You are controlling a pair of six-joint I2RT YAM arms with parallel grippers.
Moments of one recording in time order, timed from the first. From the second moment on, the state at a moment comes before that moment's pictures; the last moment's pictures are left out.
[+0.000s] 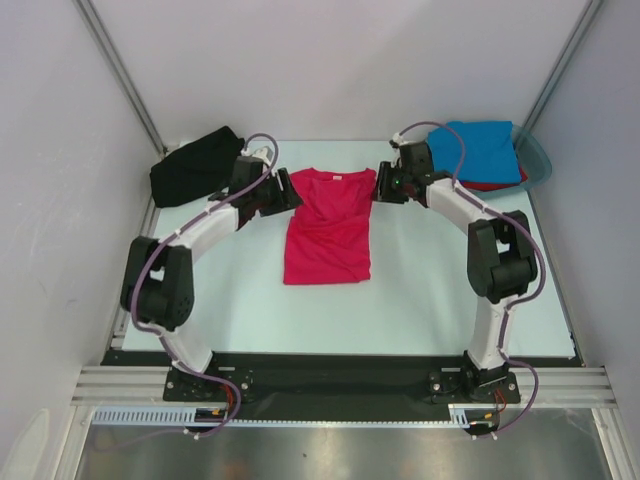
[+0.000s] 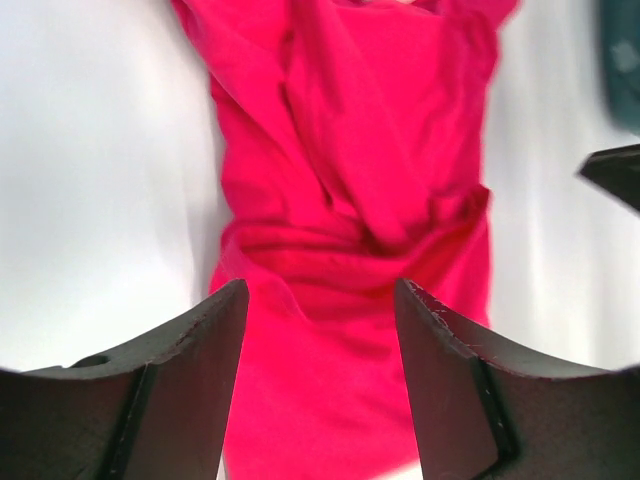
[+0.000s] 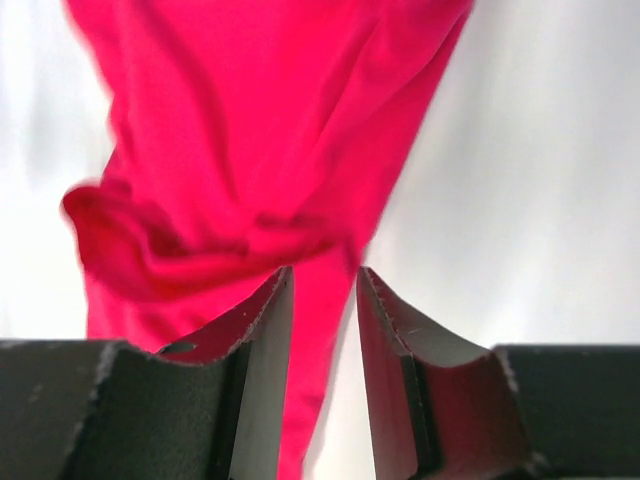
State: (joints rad) left arm -0.29 1.76 1.24 -0.16 0.18 -0.50; right arm 0.30 2.00 1.55 -0.28 -0.22 0.34
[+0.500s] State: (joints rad) left arm -0.30 1.75 1.01 0.08 0.59 -0.62; right arm 0.41 1.82 1.34 -0.29 -0.42 0.46
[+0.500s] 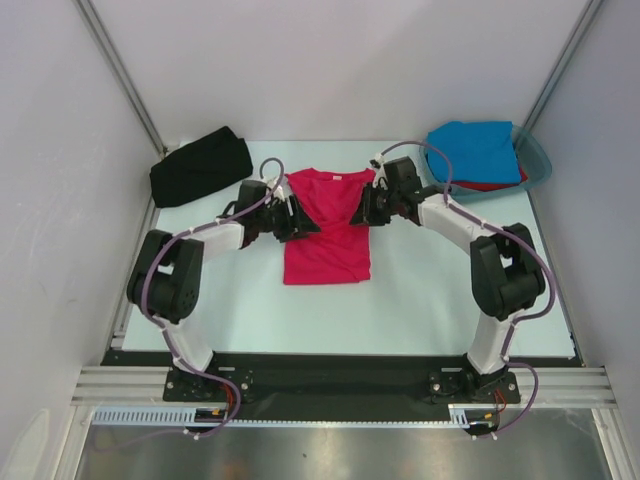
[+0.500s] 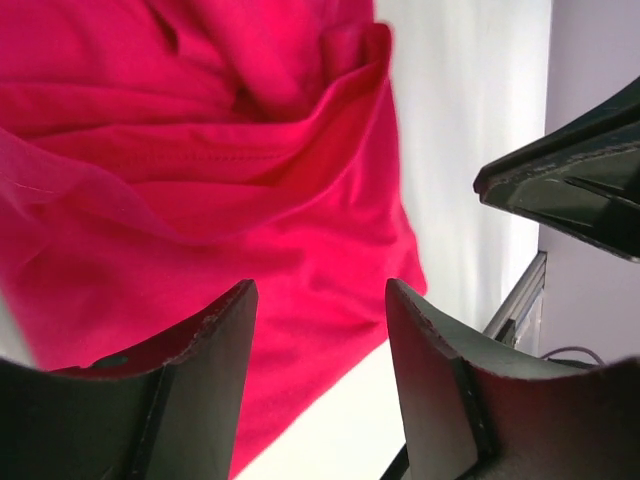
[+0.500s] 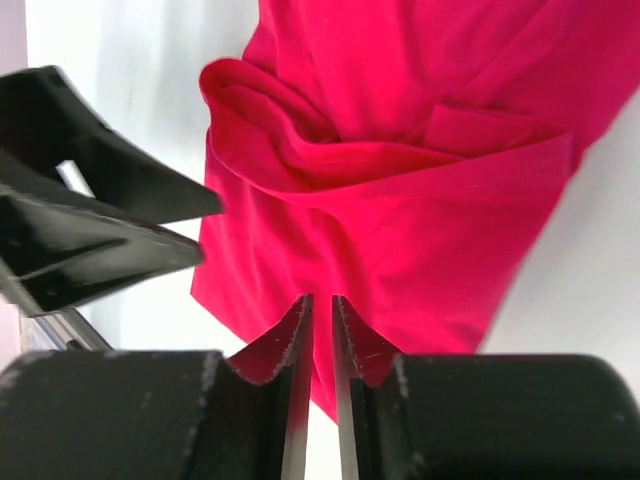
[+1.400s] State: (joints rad) left arm -0.30 2.11 1.36 -0.04 0.50 -0.56; right arm 0.36 2.23 1.67 -0.34 -0.28 0.43
